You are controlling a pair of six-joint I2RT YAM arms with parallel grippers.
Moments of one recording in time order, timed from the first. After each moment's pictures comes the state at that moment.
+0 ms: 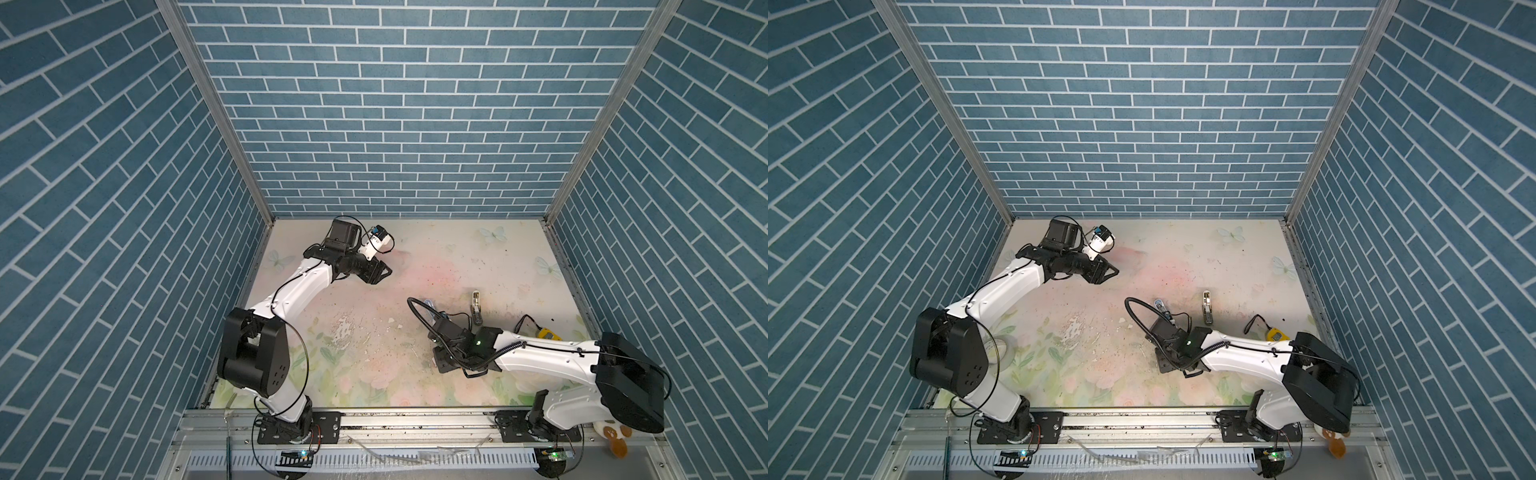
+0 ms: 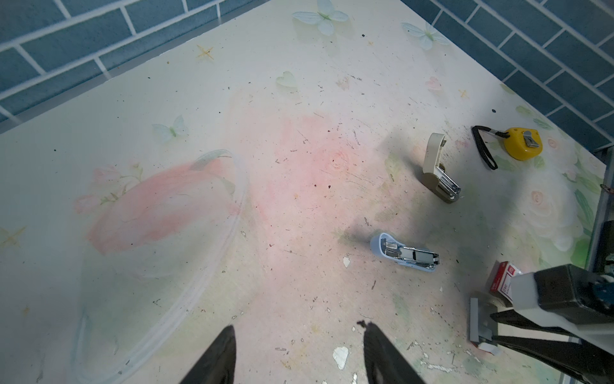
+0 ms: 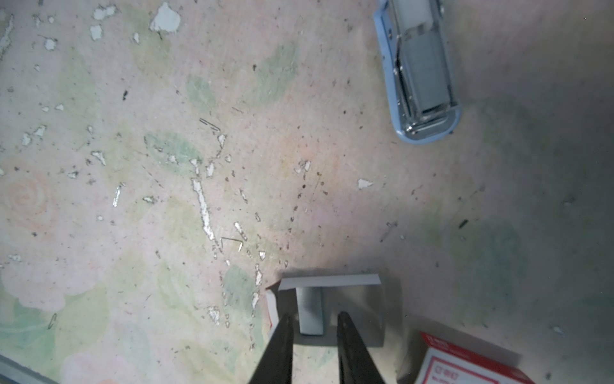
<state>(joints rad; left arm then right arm) -0.32 1.62 1.28 -0.53 0.51 0.26 1.11 1.41 0.72 -0.51 0.11 0.71</state>
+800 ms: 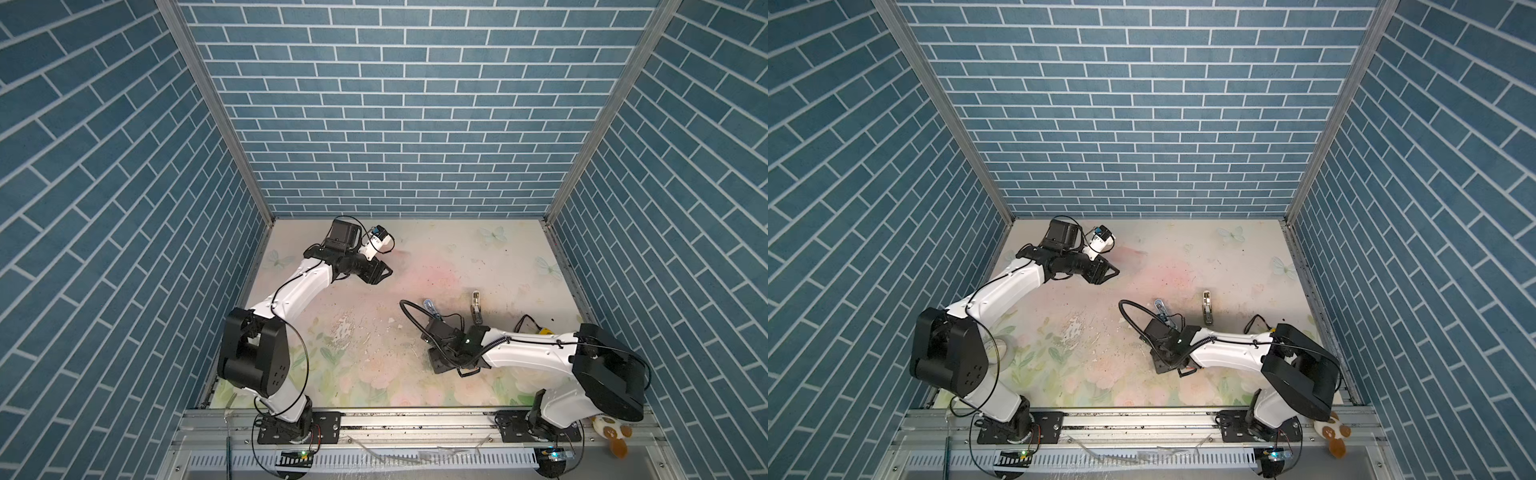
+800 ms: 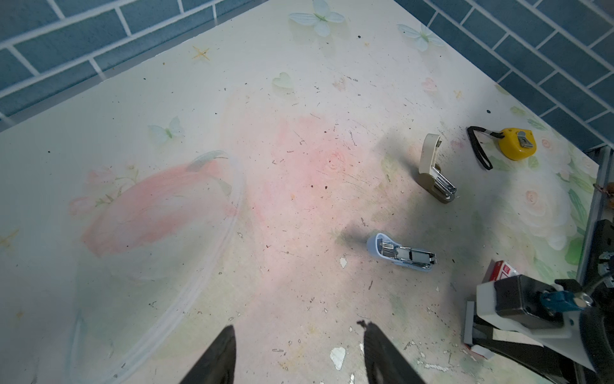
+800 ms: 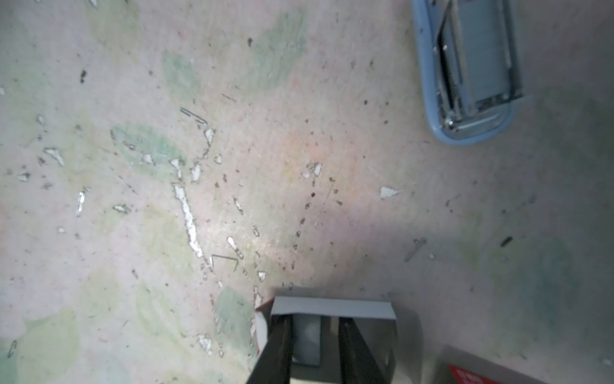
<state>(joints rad) -0.32 1.62 1.28 -0.53 0.51 0.26 1.11 1.51 0.76 -0.50 0.11 0.71</state>
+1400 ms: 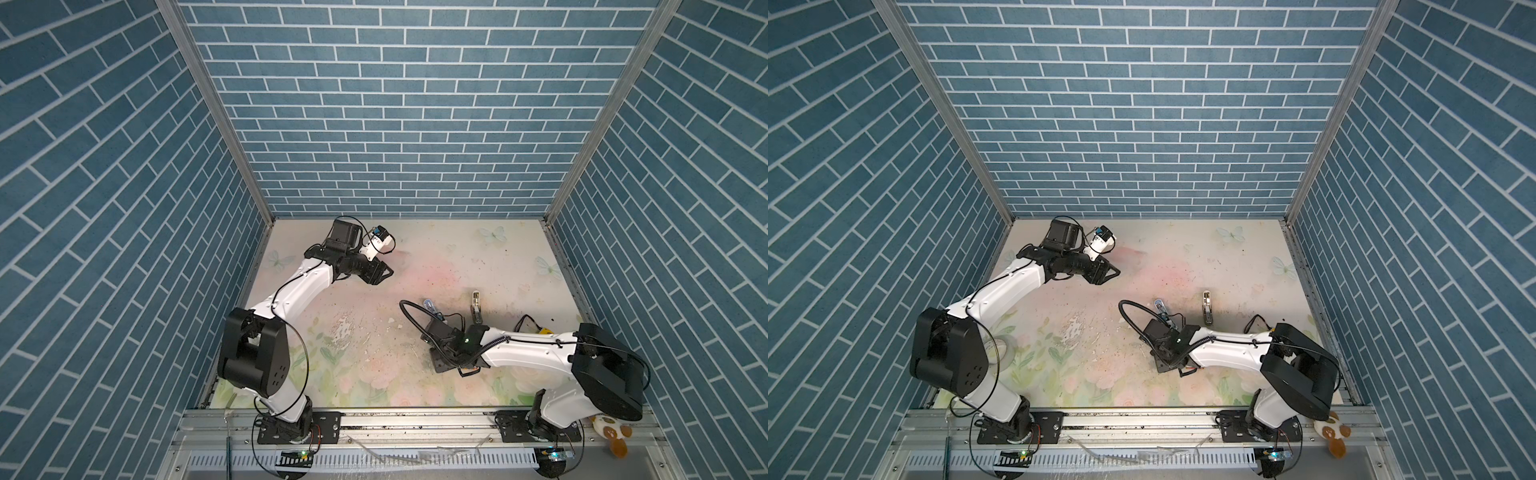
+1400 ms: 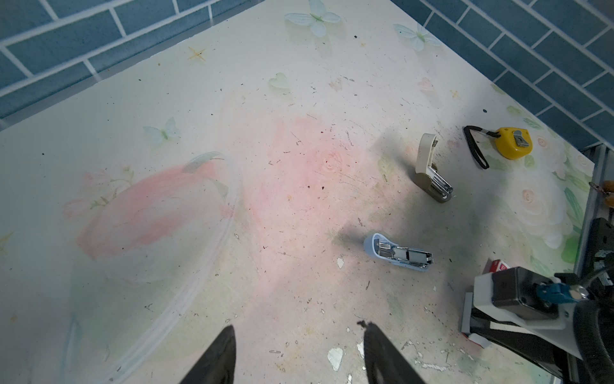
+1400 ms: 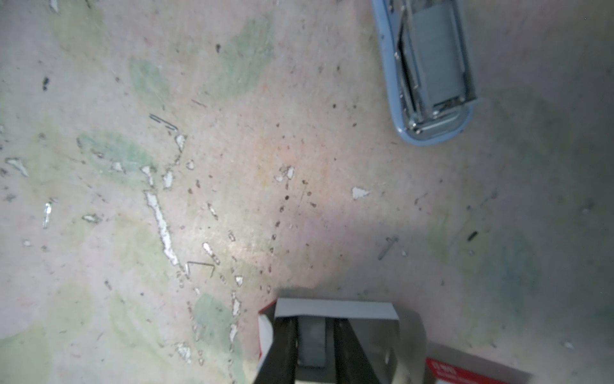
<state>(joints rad) -0.33 1.62 1.28 -0.53 0.52 0.26 1.11 1.51 0.77 -0.54 0.15 0.72</state>
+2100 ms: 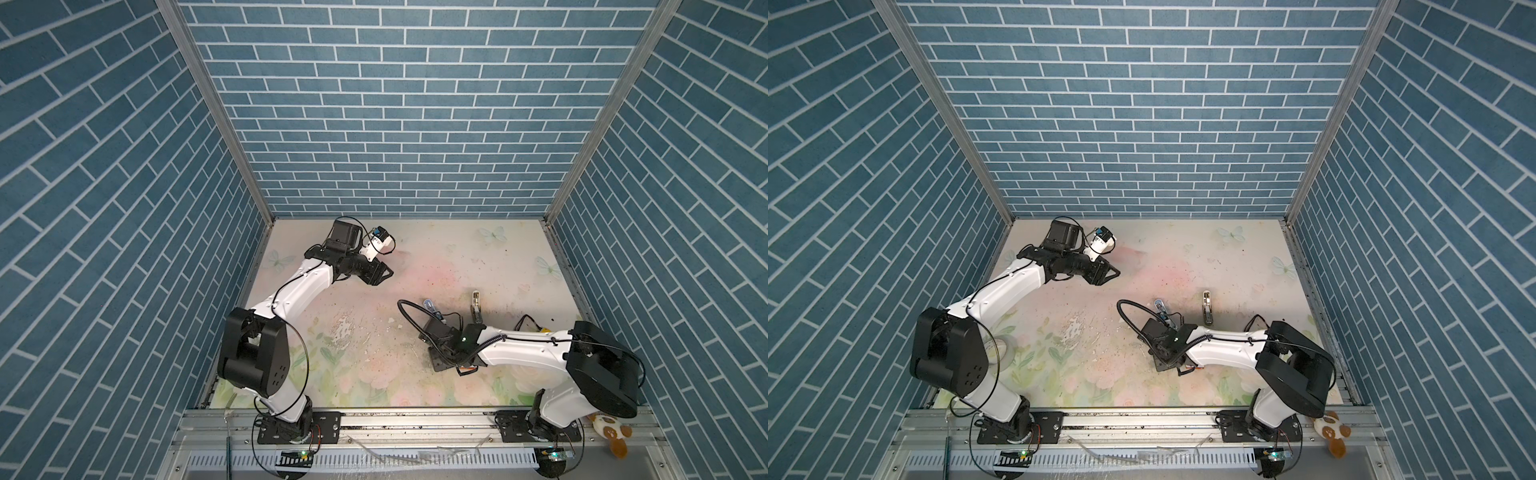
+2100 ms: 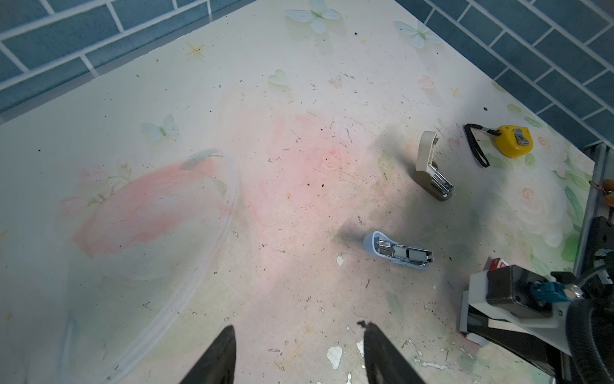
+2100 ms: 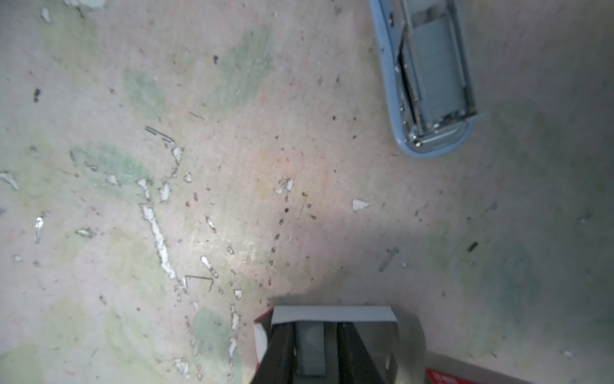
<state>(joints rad) -0.33 1.62 1.28 -0.53 0.52 0.26 1.11 1.54 0.78 -0.53 0.16 0.72</state>
